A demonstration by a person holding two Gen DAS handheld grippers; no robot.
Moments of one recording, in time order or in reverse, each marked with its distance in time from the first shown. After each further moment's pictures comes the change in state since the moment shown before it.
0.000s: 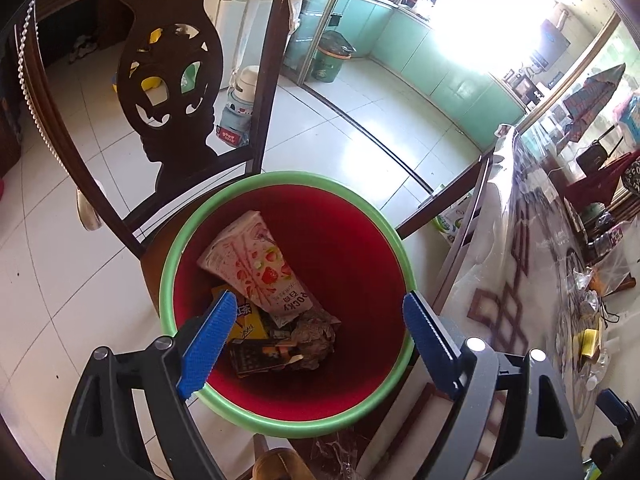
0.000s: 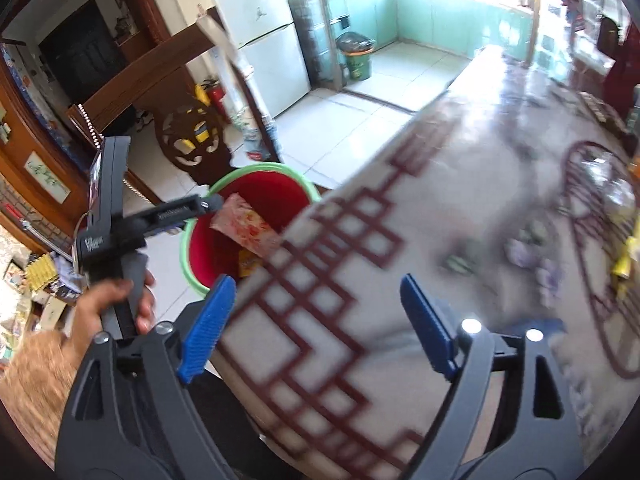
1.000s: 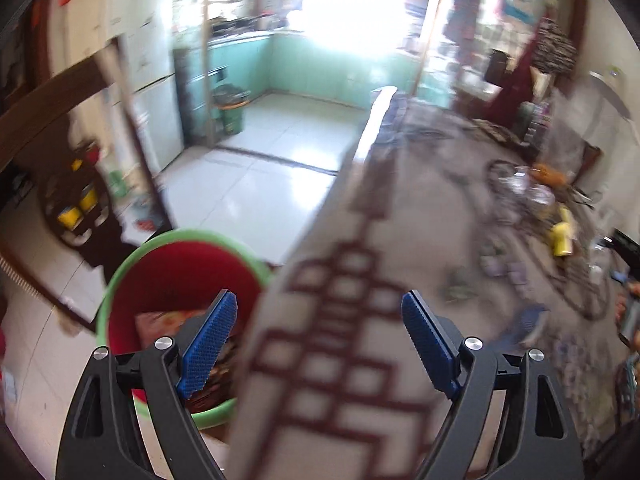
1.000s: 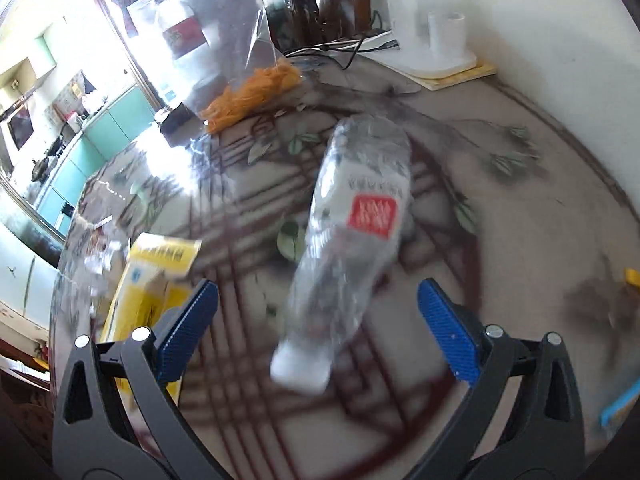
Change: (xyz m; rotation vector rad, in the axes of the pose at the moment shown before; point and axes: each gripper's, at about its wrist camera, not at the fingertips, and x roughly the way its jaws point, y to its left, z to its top) left arm -0.047 -0.166 -0.064 0.475 -0.137 -0.105; right arm -0.088 -0.455 -0.102 0.923 -0.281 -0.547
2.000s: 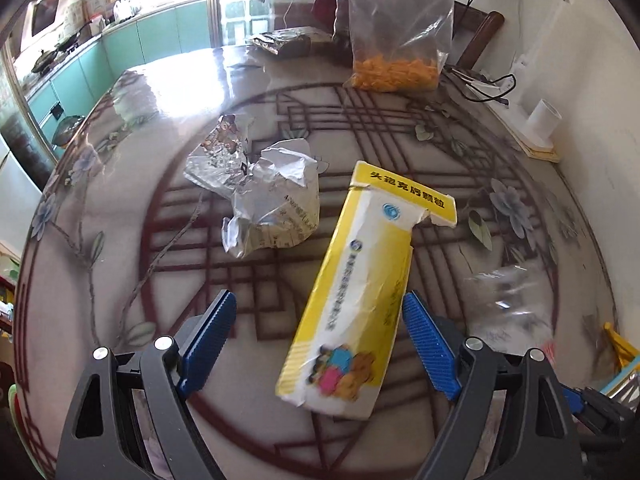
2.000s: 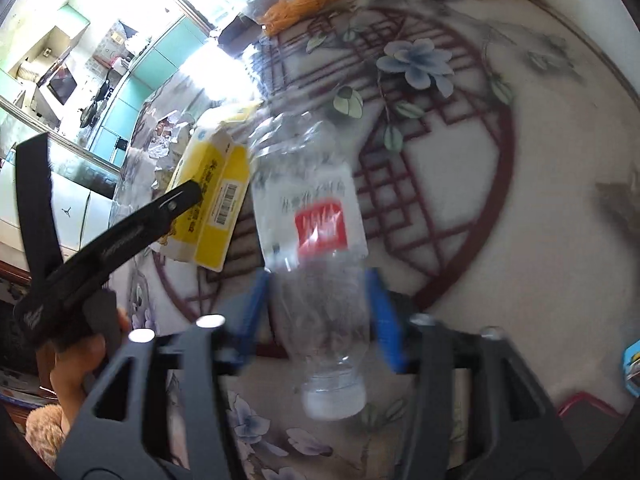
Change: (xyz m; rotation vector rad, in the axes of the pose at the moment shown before) left arm 0.158 -0.362 0.060 0.364 0.272 -0.213; right arm -0.038 0.003 -0.058 -0.037 0.308 0.206
